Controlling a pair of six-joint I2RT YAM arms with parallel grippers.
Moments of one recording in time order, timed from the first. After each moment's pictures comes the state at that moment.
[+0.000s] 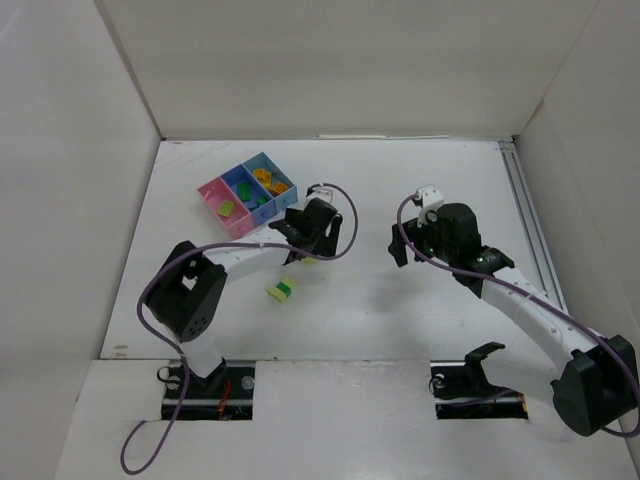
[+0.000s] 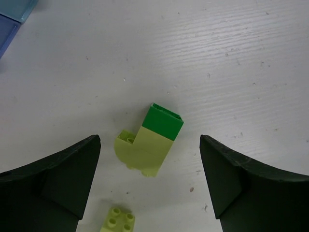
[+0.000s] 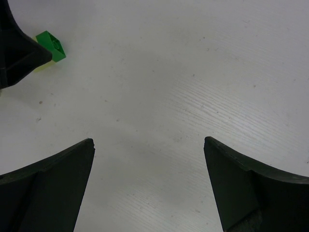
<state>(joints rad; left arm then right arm) -0.73 1.67 1.07 -0.29 -0.35 -0.40 0.42 1.08 0.74 -0.22 -0.09 0.04</state>
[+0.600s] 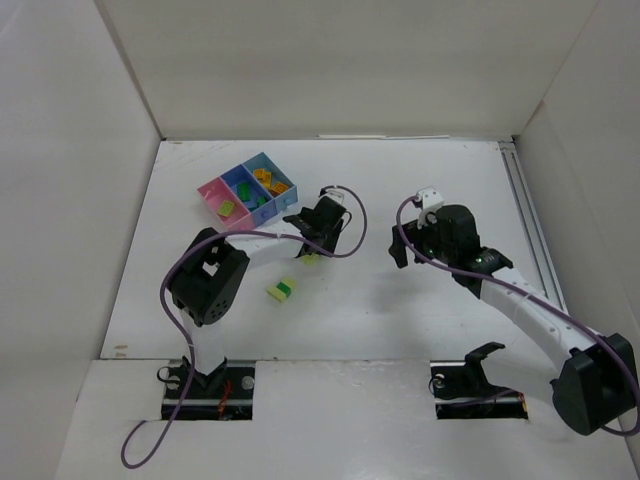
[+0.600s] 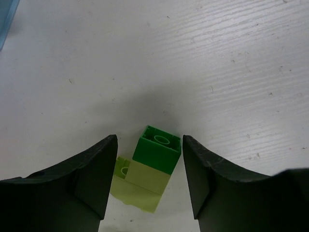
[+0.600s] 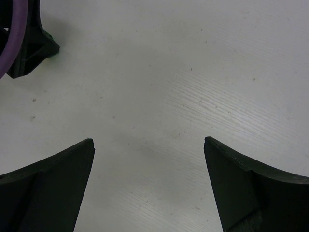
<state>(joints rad) -0.73 1.84 1.17 -0.30 -0.36 -0.28 0.42 1.09 0.73 -0.22 -0.08 0.05</state>
